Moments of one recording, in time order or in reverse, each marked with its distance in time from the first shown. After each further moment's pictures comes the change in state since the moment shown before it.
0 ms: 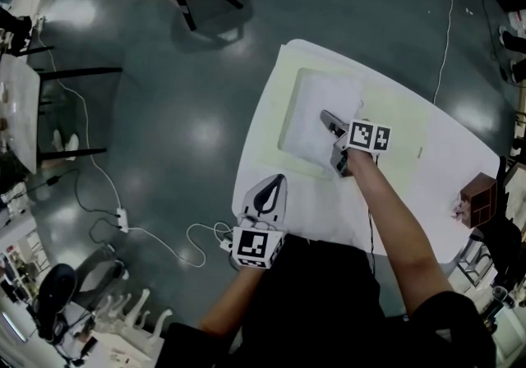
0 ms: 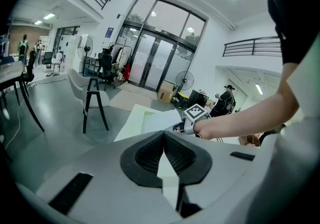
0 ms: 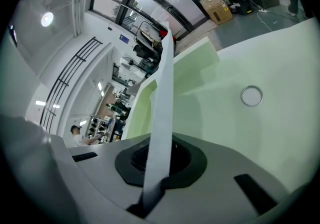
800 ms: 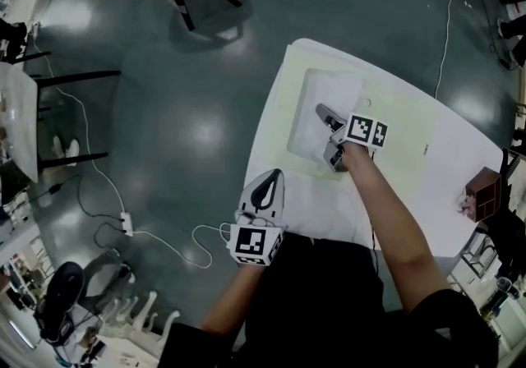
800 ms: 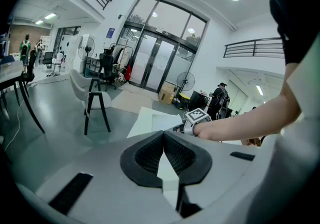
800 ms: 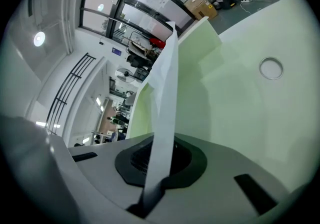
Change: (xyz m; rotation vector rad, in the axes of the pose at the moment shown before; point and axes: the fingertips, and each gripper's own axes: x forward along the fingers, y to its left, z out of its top) left arm 0.001 0.036 0.013 -0.003 -0.007 0.003; right arm 0.032 0.014 0.004 0.156 -0.076 0.022
